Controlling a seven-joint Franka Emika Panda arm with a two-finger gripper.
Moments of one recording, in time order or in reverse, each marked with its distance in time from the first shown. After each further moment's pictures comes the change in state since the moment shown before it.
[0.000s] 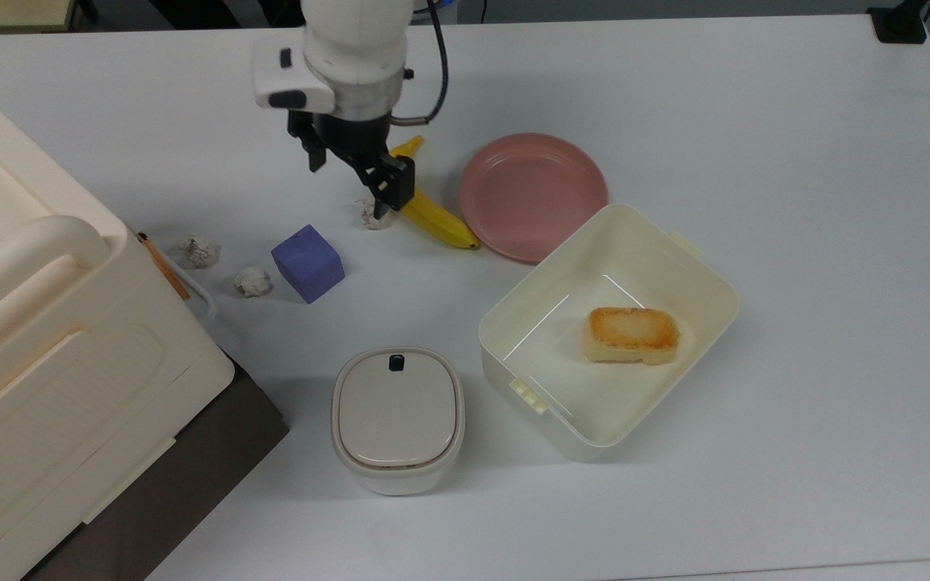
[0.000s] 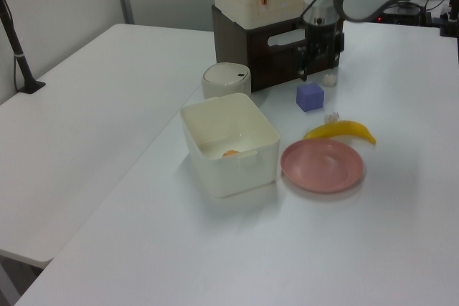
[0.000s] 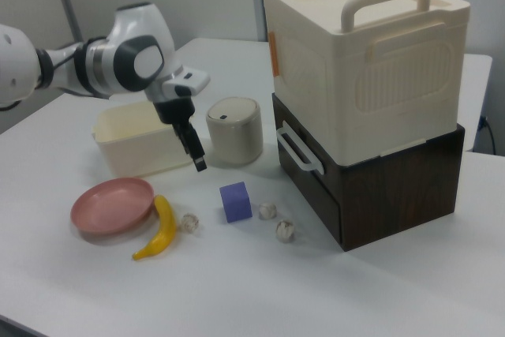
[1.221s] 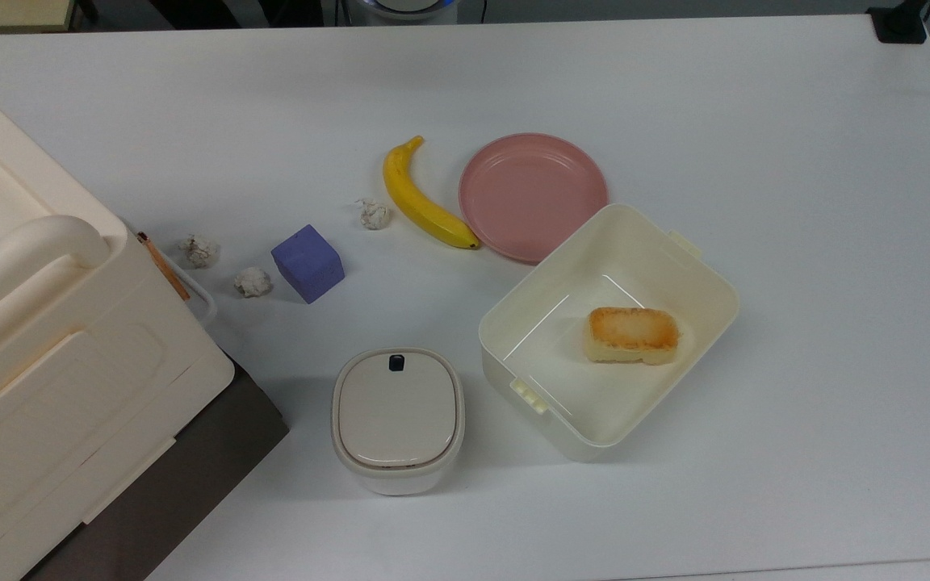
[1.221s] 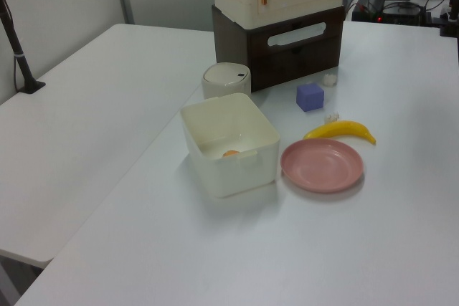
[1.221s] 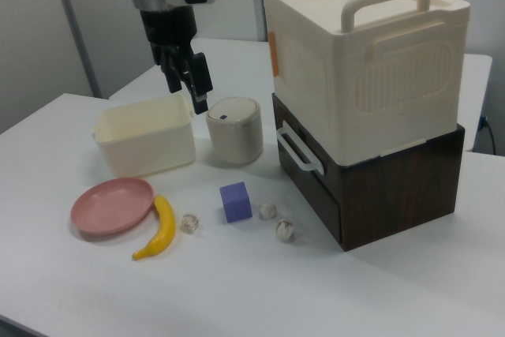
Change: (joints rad) arm 0.152 -0.263 -0.439 0.251 0.208 -0.500 -0.548
